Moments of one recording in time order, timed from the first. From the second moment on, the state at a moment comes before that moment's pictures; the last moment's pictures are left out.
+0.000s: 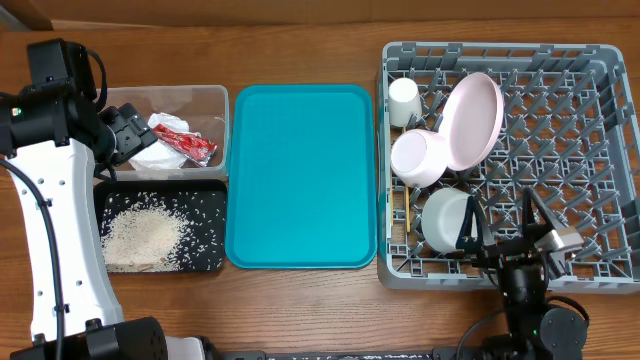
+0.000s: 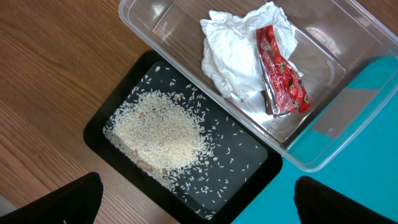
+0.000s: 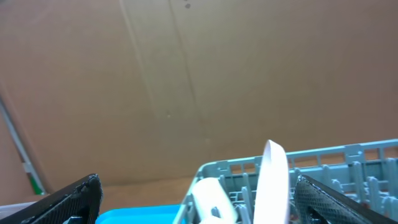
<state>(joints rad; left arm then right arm) 0.24 1.59 1.76 -1.41 -0.18 -0.45 0.12 0.02 0.10 0.16 -0.04 0.28</state>
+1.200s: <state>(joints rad) 0.24 1.59 1.76 -1.41 -0.18 -0.45 -0.04 0.01 0.02 -0.02 -0.16 0.28</state>
